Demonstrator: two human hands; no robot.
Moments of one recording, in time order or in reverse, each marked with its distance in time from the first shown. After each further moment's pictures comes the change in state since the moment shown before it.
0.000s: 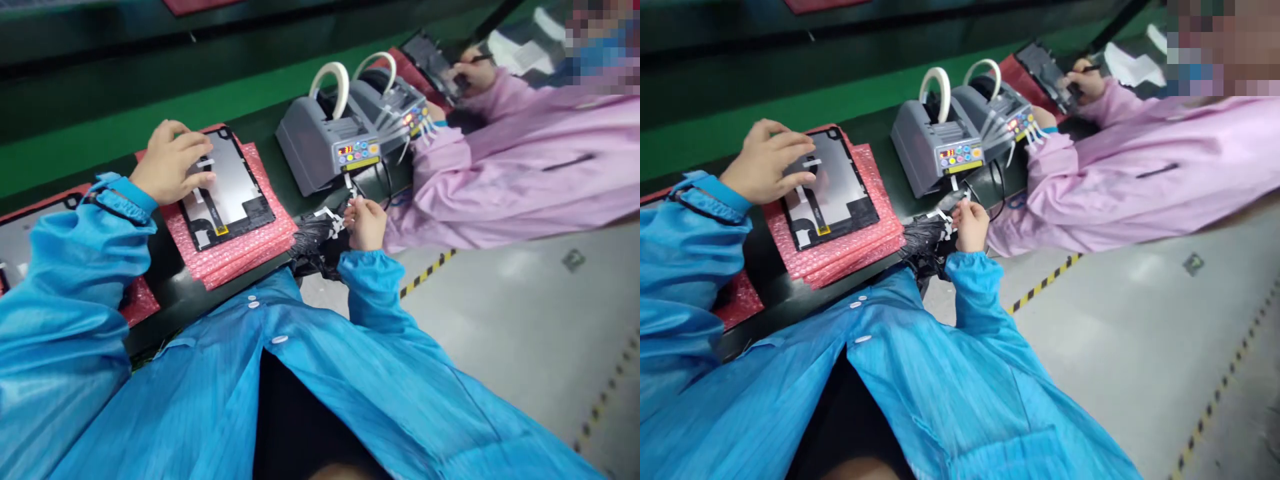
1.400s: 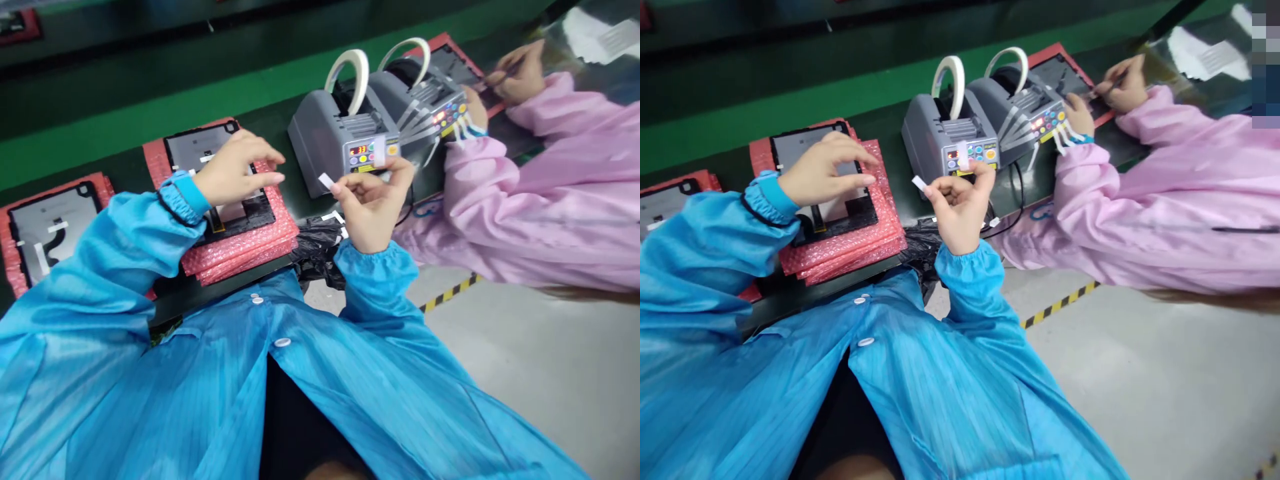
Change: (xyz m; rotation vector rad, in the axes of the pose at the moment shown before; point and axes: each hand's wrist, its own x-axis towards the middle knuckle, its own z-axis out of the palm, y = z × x) left_hand 0.043 0.075 0.026 -0.205 0.025 0.151; right_hand -0.014 -0.042 0.027 0.014 -0.265 -0.515
